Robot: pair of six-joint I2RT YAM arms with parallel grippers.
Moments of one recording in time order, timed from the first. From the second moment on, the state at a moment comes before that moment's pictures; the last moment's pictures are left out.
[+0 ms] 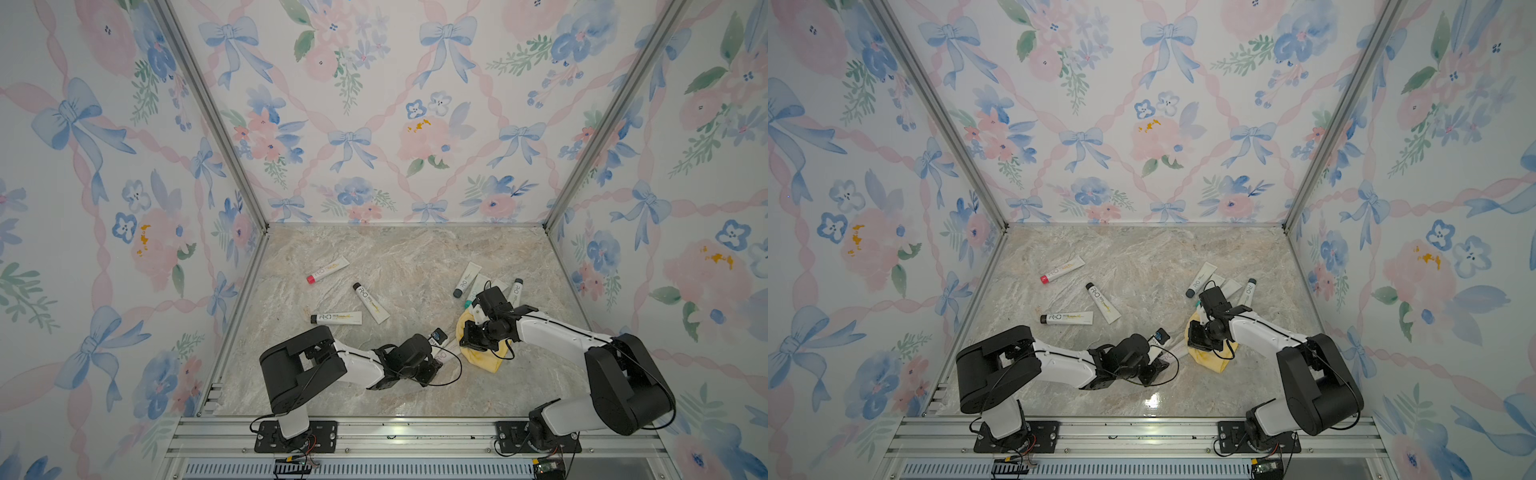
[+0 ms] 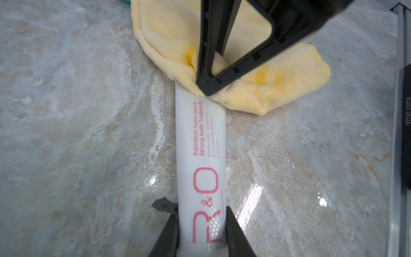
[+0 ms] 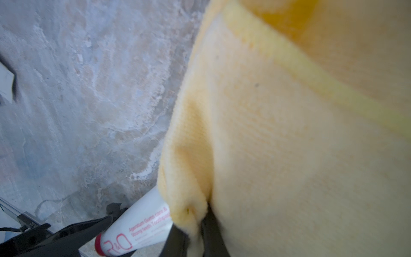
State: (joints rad) left arm -1.10 1.75 0.66 0.38 0.00 -0.21; right arm 0.43 1.46 0.72 -0.52 -0.30 0.55
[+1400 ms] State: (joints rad) left arm -1.10 1.75 0.66 0.38 0.00 -0.21; right arm 0.56 1.44 0.72 -0.48 -0.34 0.62
